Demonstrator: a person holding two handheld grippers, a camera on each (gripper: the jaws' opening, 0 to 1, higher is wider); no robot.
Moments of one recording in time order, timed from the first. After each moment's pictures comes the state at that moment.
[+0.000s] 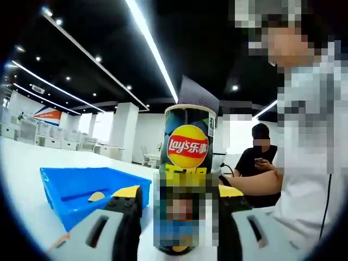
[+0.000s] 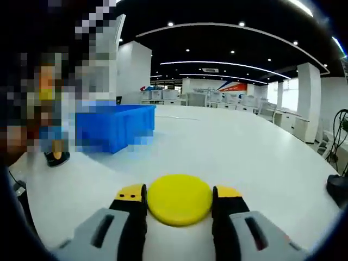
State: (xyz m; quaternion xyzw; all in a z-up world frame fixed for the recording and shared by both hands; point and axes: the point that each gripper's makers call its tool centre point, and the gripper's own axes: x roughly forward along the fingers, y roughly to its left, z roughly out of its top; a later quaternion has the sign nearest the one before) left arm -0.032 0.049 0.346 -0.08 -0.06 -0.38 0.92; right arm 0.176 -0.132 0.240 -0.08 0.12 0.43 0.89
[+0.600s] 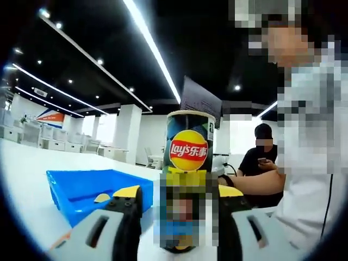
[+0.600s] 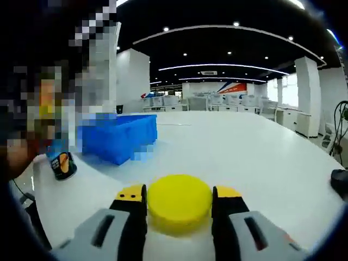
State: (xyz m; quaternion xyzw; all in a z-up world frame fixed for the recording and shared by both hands) left arm -0.039 0.060 0.352 -0.08 -0.06 -0.36 0.93; right arm 0.169 -0.127 0.269 -0.01 0.12 0.45 0.89
